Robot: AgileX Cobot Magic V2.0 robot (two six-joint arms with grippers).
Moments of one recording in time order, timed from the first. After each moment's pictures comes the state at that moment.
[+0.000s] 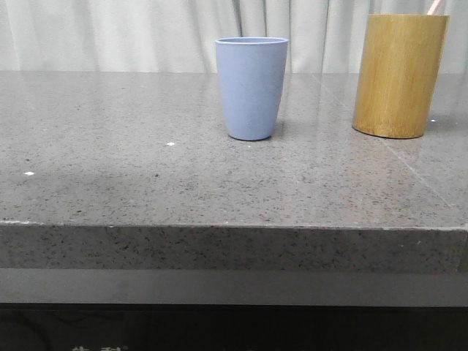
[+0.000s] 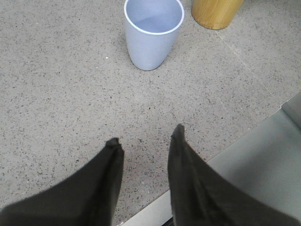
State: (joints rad) left arm -0.56 1.13 -1.30 -0.14 1.01 0.07; right arm -0.21 1.48 -1.53 0.57 0.88 -0.18
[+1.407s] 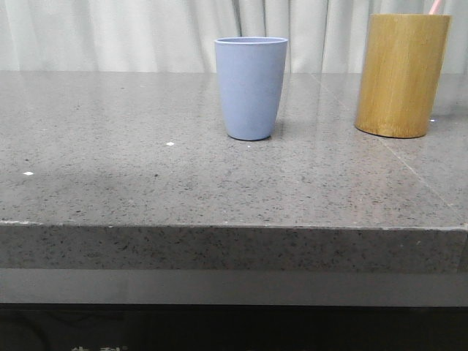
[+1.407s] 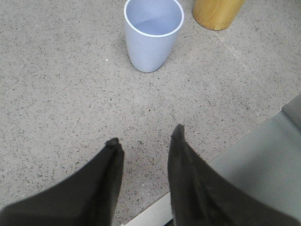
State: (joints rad) left arm -0.56 1.13 -1.30 -0.14 1.00 0.07; right arm -0.21 1.76 -1.84 0.67 1.05 -0.33
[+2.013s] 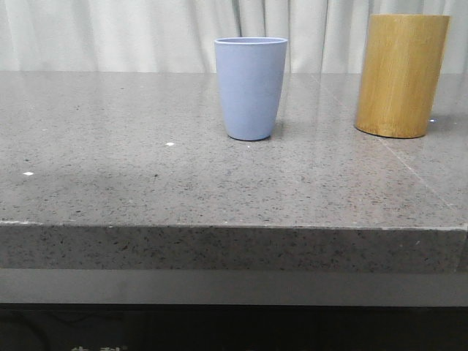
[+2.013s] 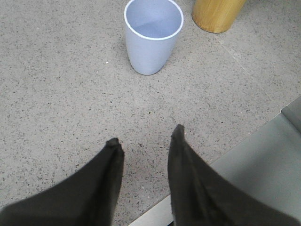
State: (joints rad) left arm -0.56 1.13 -1.30 -0.14 0.99 0.07; right arm -0.03 1.52 -2.05 0.47 1.12 -0.33
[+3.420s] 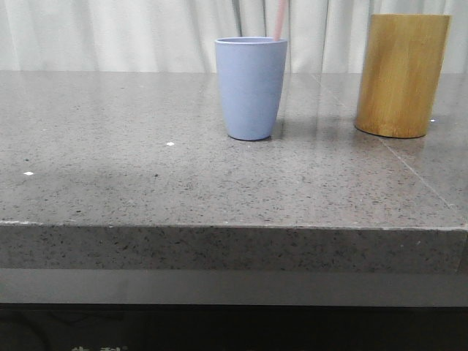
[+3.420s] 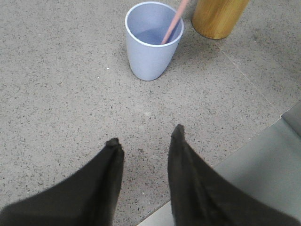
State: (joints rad) left arm -0.56 1.13 -1.30 -0.14 0.97 0.07; right arm 0.42 1.58 -1.59 0.45 0.62 -0.50
